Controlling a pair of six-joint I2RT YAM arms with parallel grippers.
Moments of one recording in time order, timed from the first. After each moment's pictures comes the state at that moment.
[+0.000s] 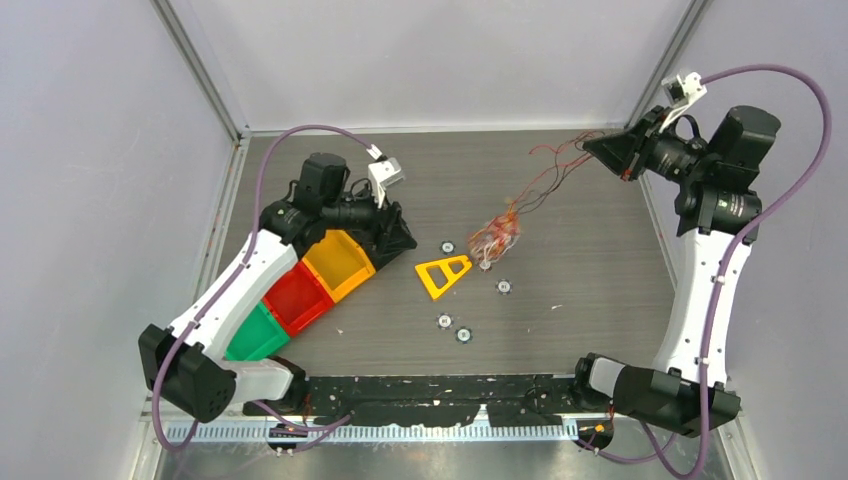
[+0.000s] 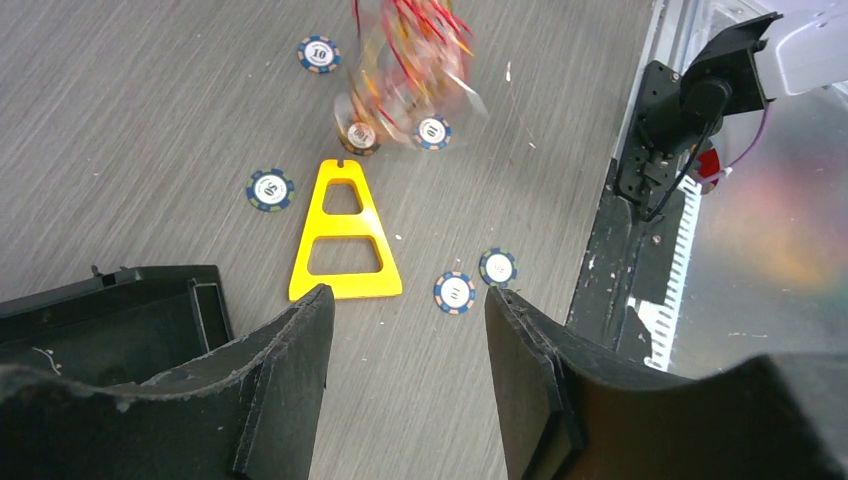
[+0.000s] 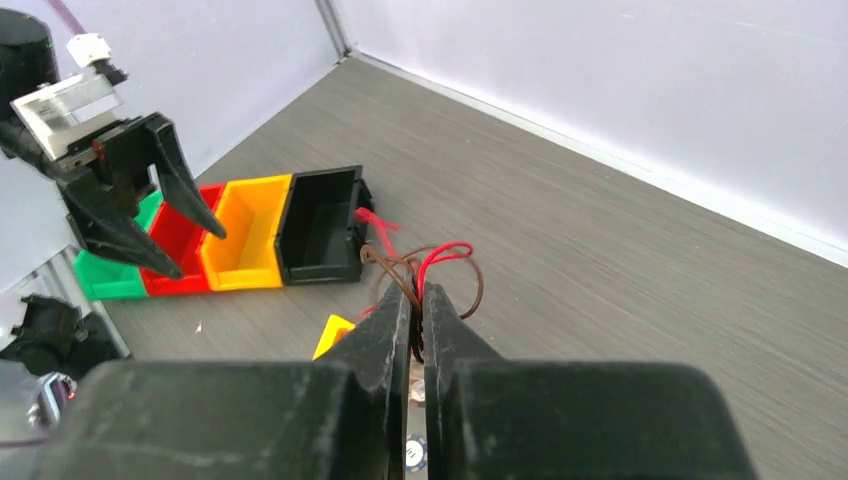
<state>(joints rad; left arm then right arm) -0.47 1.27 1.22 -0.54 0.75 0.13 -0.36 1.21 1.51 -0.49 -1.13 0.05</state>
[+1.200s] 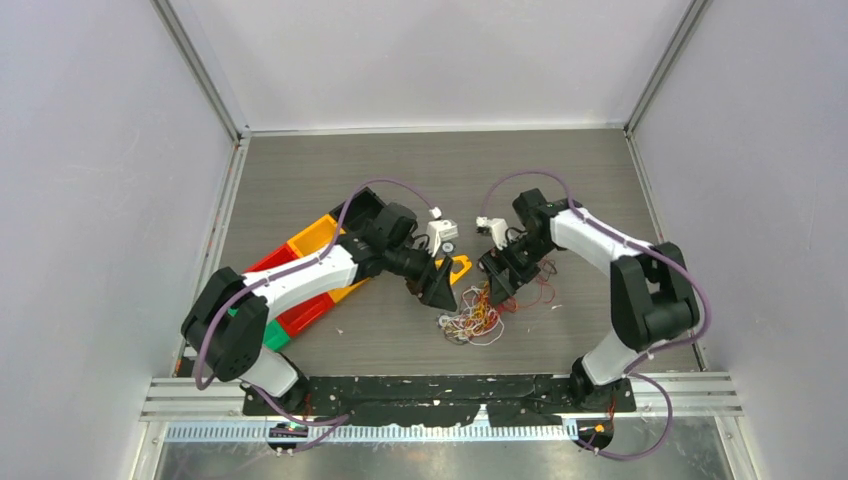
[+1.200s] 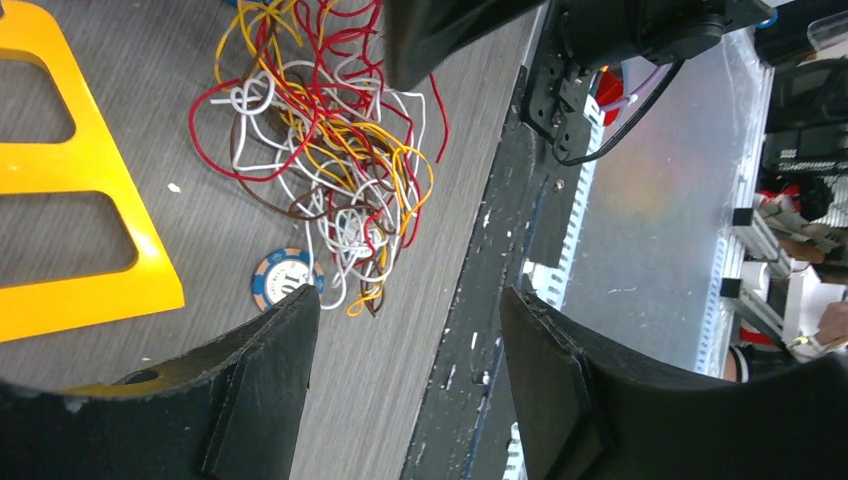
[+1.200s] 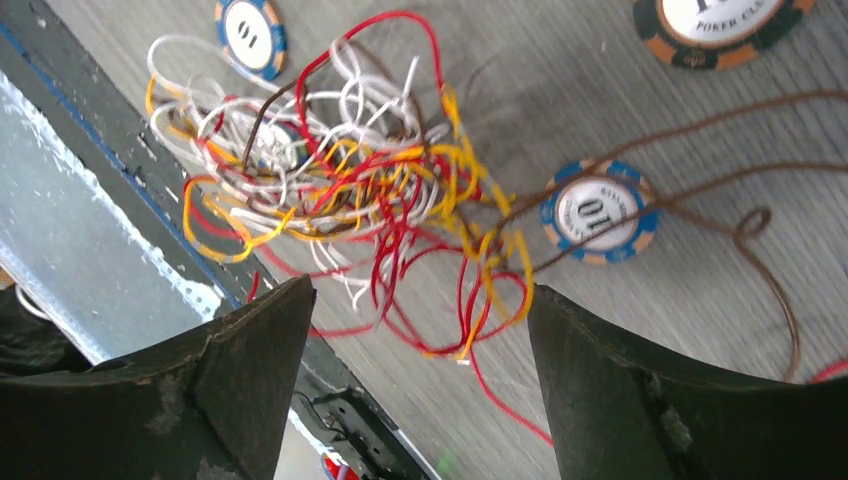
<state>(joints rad) -0.74 1.53 0.99 -0.26 0.76 -0.16 0.32 1.58 1.03 -0.92 -0.57 -0.41</state>
